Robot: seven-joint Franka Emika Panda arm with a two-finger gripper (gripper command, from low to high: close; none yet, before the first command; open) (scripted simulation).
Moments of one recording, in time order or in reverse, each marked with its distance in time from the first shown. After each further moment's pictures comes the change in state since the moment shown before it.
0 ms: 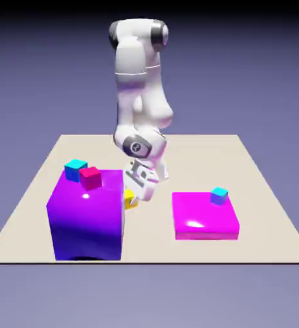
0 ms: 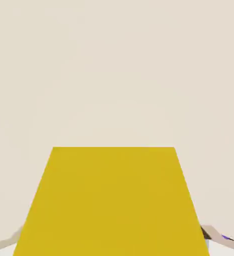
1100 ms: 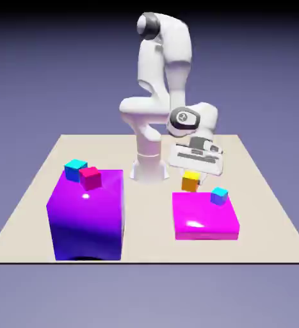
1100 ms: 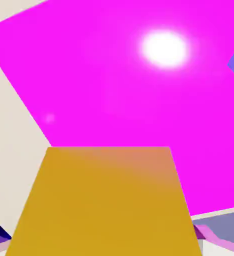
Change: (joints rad) arm 0.982 -0.371 -0.075 0.044 1.243 0.110 -1.114
